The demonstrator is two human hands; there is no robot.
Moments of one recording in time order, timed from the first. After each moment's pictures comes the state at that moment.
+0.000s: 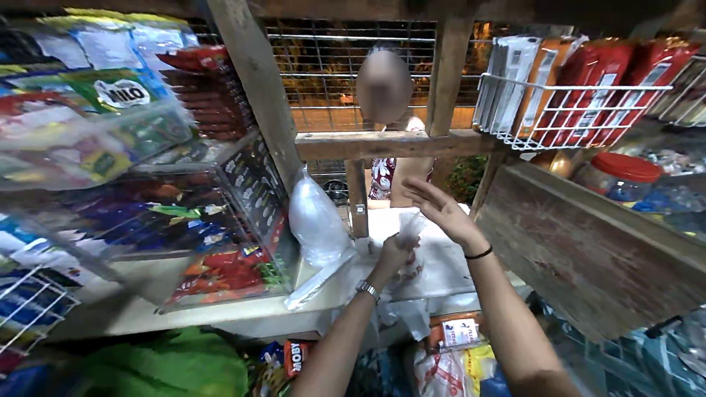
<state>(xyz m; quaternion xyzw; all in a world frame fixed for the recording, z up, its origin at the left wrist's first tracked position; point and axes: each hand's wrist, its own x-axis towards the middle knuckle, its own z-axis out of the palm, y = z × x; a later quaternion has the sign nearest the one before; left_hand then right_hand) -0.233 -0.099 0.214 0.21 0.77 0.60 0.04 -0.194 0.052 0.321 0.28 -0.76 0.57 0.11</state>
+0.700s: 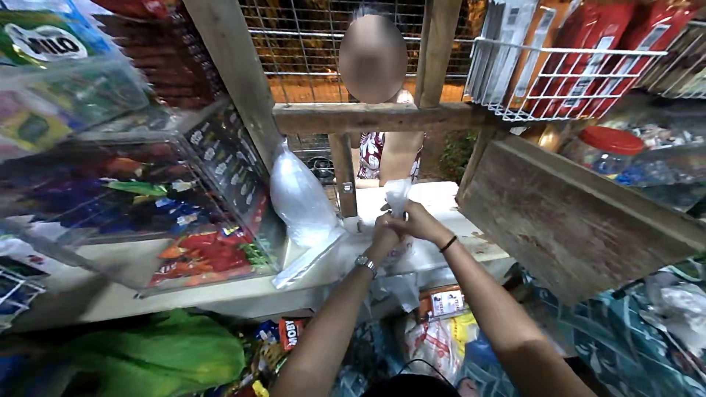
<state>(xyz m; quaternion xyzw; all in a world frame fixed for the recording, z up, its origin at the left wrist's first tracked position) -0.229 -0.086 0.204 0.21 0.88 0.44 0.01 -0.208 0.041 0.249 0.23 -0.89 0.37 0.13</state>
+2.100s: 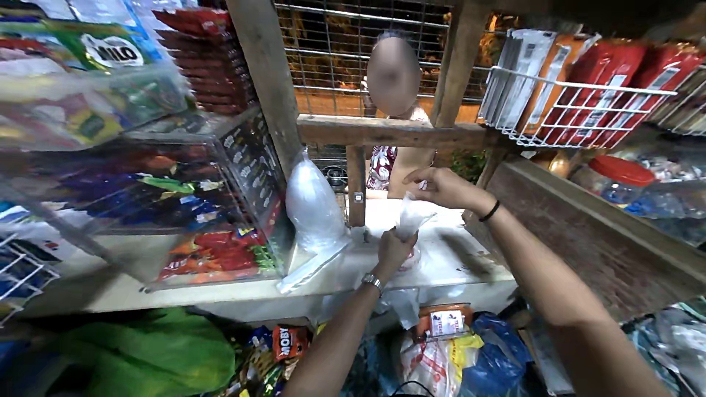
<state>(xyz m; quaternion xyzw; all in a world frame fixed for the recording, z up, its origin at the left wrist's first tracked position) -0.225 -0.085 0.203 0.13 0.86 0.50 -0.02 -0.220 0.063 0.377 0.28 -0.94 0.21 0.06</state>
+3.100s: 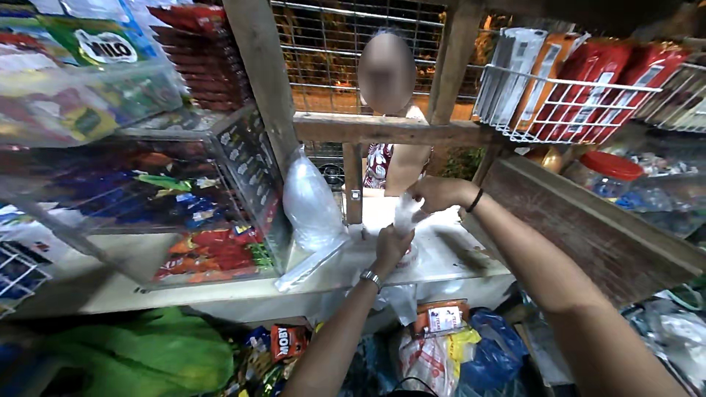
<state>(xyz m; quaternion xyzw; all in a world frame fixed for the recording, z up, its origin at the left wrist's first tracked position) -0.227 -0.084 0.198 0.15 0.87 0.48 -0.04 -0.210 0.038 0.393 0.24 -0.96 0.04 -0.12</state>
